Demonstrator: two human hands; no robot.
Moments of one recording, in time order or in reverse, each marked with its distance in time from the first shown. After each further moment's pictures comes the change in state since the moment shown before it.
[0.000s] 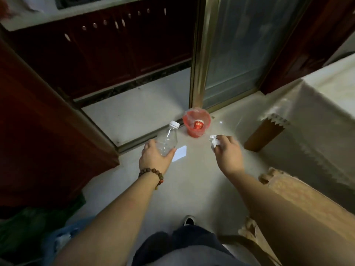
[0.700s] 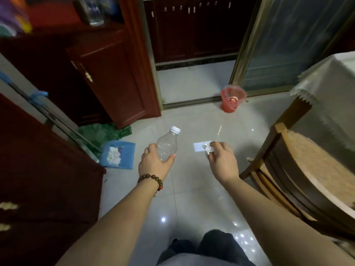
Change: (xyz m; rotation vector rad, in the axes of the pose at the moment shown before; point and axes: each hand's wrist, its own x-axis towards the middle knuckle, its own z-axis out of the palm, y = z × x) left_hand -0.490 -0.202 -0.093 0.006 0.198 -0.202; right_hand -0.478 -0.042 -0.065 0.074 -0.221 -0.281
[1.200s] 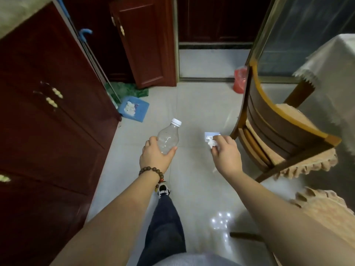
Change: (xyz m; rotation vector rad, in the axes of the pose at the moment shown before) left_hand -0.391 -0.020 0.043 -0.083 0.139 -0.148; right_hand -0.310 0.107 -0.121 -0.059 -0.107 -0.222
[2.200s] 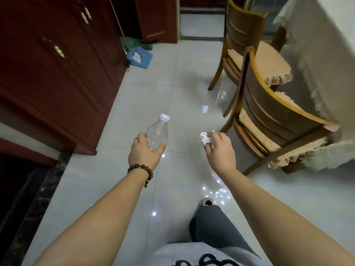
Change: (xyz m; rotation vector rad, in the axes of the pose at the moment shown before) left_hand -0.644 -0.168 -0.067 0.002 0.031 -0.101; right_hand -0.652 0.016 -0.120 0.002 -0.006 -0.046
